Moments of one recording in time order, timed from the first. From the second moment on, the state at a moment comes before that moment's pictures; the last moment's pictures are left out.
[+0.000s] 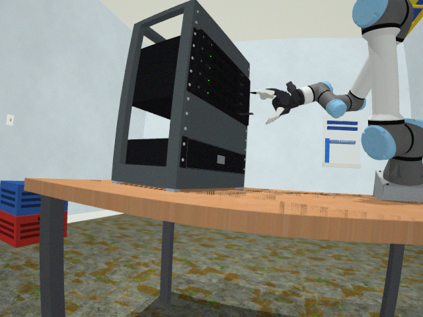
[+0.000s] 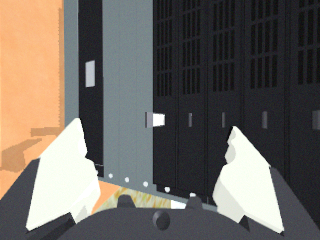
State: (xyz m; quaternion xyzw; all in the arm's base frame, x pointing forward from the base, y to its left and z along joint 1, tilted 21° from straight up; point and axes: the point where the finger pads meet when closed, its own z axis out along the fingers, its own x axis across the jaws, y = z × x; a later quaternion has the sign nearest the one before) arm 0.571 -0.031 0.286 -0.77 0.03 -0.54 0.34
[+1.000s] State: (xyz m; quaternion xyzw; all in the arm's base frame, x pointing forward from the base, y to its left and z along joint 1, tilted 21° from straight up) arm 0.568 -0.030 0.286 -0.77 0.03 -0.54 0.34
